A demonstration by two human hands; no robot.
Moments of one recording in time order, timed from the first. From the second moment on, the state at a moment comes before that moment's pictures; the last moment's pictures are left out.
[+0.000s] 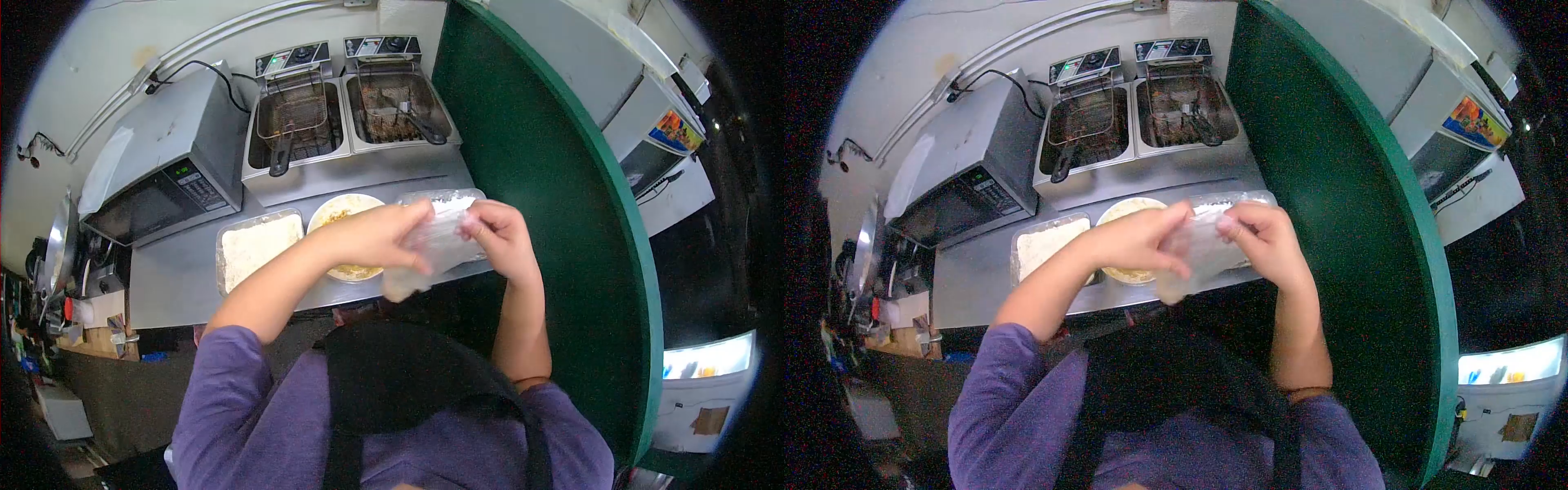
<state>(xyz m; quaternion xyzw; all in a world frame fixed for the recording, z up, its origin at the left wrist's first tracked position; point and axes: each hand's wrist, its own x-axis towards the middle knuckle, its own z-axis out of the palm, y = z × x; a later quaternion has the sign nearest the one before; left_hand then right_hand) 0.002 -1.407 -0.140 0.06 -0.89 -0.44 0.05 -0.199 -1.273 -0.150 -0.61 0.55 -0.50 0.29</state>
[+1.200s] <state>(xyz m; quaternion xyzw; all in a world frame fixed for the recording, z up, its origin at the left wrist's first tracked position) -0.056 -1.404 -0.255 0.15 -0.61 -0.68 0.38 -0.221 -1.282 -0.285 -0.45 0.38 -0.56 0.58</state>
